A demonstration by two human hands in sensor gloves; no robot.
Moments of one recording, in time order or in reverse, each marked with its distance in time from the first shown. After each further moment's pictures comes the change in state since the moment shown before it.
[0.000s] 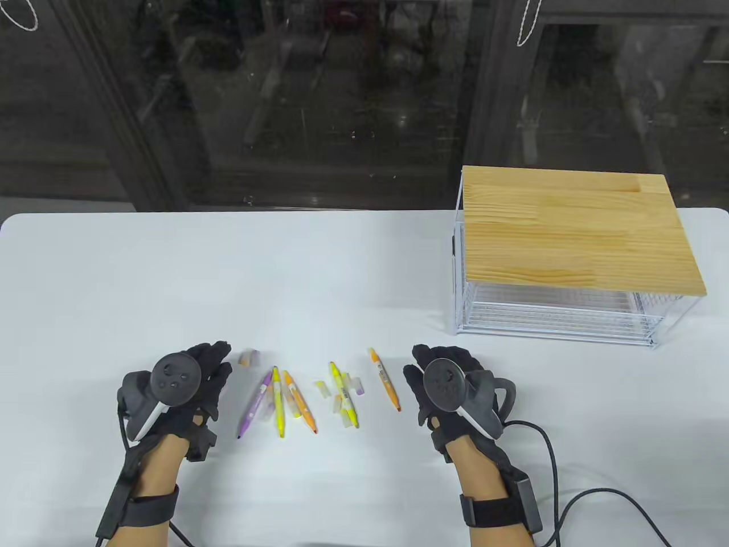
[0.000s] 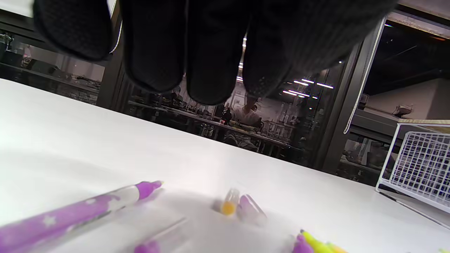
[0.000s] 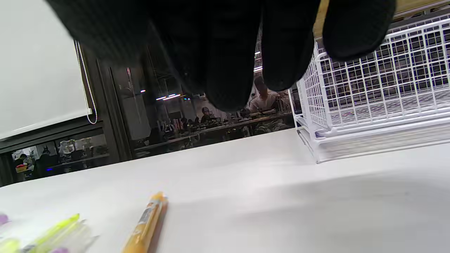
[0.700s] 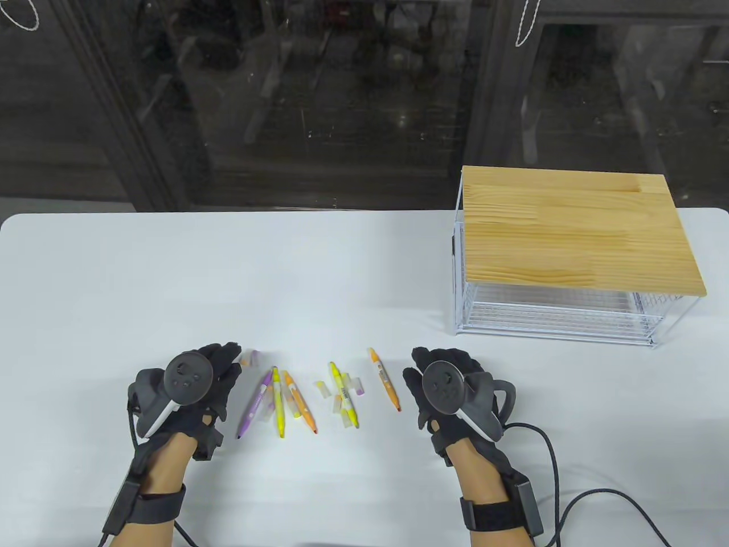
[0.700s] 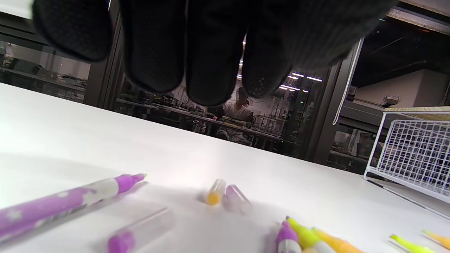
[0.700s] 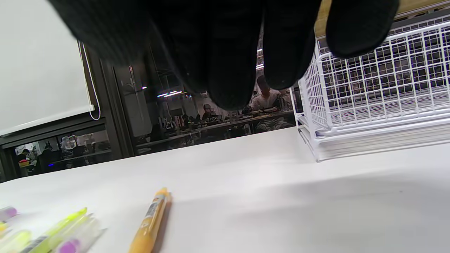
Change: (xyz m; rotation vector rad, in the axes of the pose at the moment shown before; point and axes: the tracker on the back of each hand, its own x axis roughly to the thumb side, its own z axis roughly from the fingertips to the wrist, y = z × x) left_hand 0.009 -0.007 -0.003 -0.016 -0.041 -0.019; right_hand 0.002 -0.001 0.004 0.011 -0.008 0.015
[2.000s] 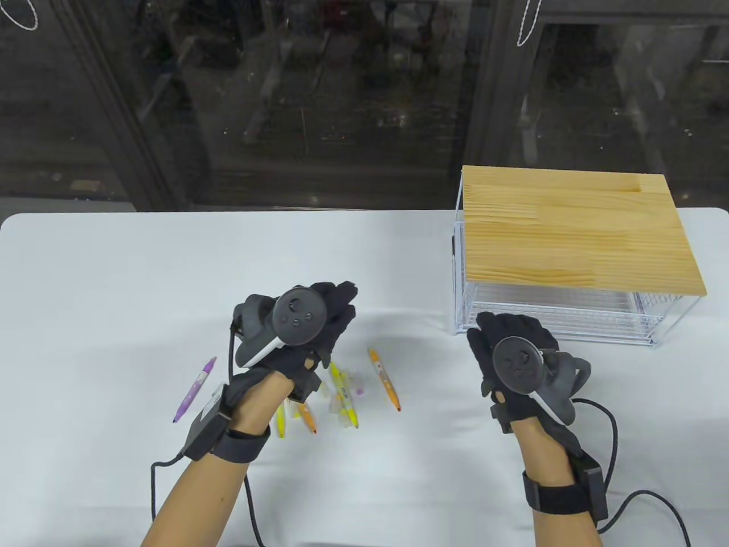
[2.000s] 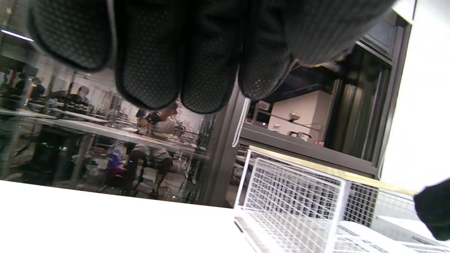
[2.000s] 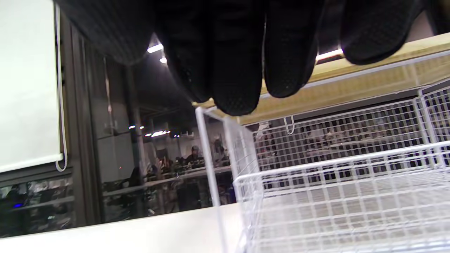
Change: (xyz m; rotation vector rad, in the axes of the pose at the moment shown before) left_hand 0.203 0.062 -0.057 0.031 -0.332 0.081; right_hand -0.072 -0.087 -0.019 -0.219 0.052 0.015
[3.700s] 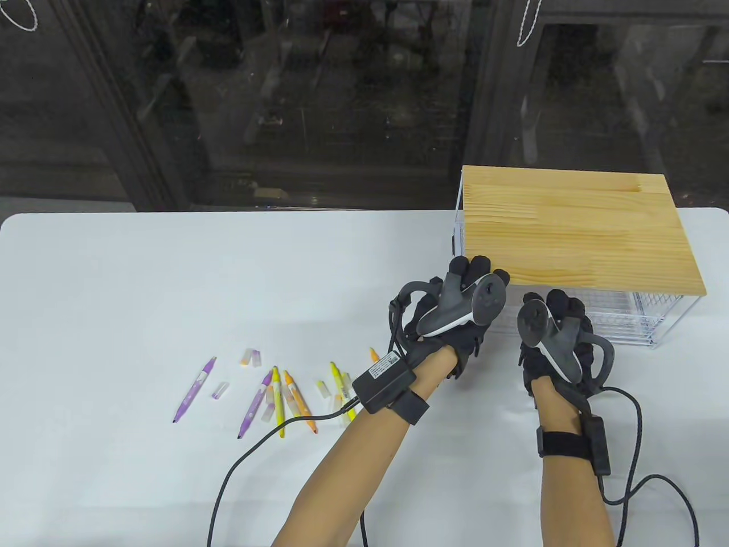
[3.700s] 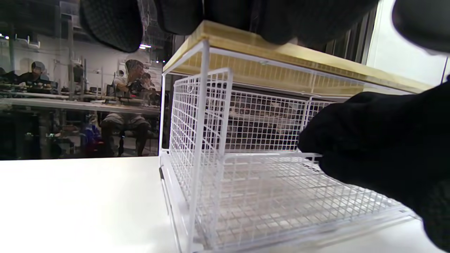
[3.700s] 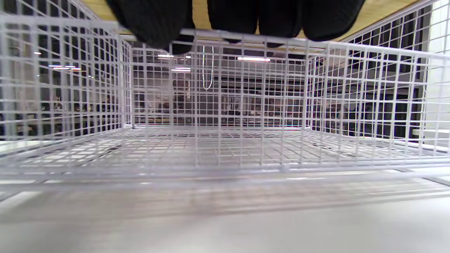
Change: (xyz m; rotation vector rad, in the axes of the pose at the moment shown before) left_hand 0.158 -0.118 -0.091 -0.202 -0.073 -0.139; right_hand -0.077 0.078 -0.042 0.139 0.259 0.337
